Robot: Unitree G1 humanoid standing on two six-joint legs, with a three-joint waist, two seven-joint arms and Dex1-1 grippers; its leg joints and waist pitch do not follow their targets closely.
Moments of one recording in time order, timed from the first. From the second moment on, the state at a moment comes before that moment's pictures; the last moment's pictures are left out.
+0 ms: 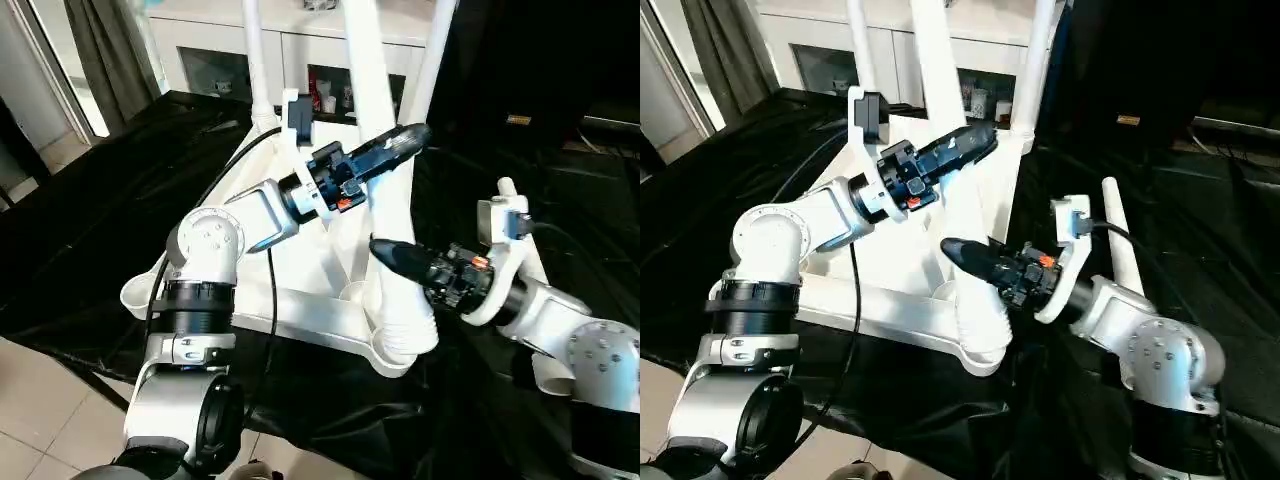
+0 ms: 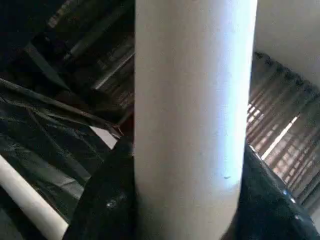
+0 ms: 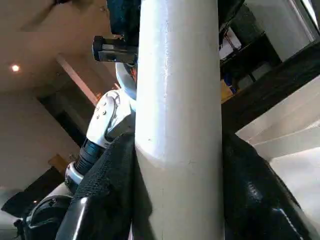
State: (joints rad) left arm -0.83 -0.02 0.22 0.30 -0.87 0.96 -0.72; right arm -0.32 -0.24 -0.25 -0.16 0.87 1.05 0.87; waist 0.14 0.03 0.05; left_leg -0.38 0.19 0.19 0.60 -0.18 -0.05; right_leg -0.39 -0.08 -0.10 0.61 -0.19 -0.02
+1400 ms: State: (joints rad) left arm -0.80 0.02 -0.07 0.05 -0.43 0.75 -0.38; right arm -0.43 -0.15 0.02 -0.17 0.46 0.84 0.37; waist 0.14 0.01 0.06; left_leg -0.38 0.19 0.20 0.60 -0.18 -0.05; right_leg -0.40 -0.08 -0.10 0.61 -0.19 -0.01
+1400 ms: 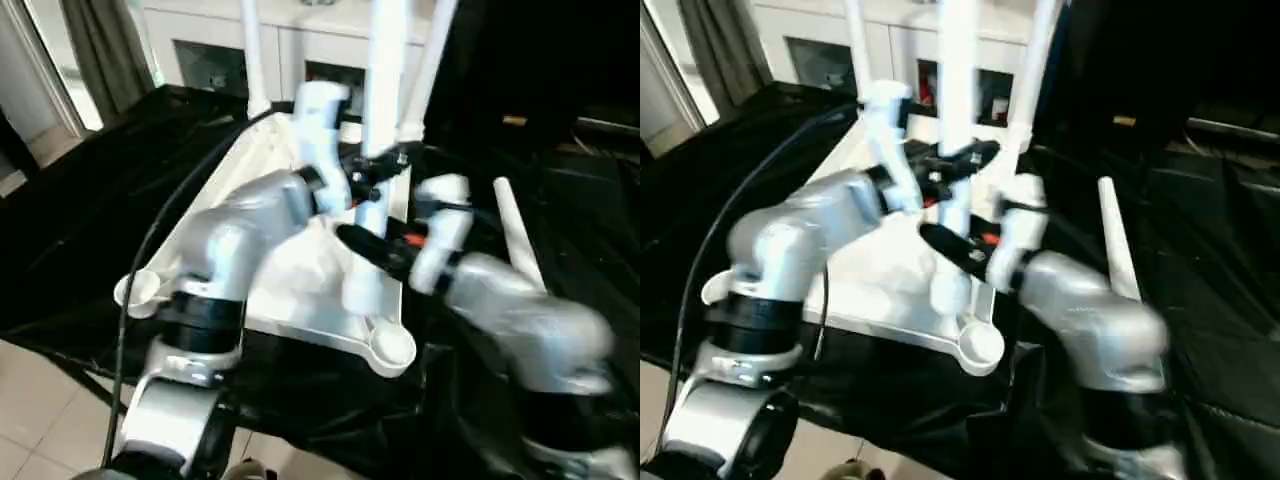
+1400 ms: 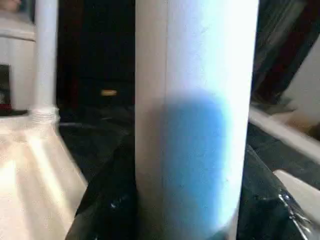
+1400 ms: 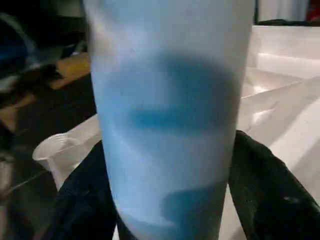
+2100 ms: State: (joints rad) left arm -0.82 0.04 -0.07 0.05 -0.41 0.68 -0.36; right arm -0.47 -0.16 0.05 -0.17 0.45 0.82 0.37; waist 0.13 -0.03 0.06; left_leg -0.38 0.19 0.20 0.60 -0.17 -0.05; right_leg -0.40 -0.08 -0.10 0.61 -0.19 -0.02
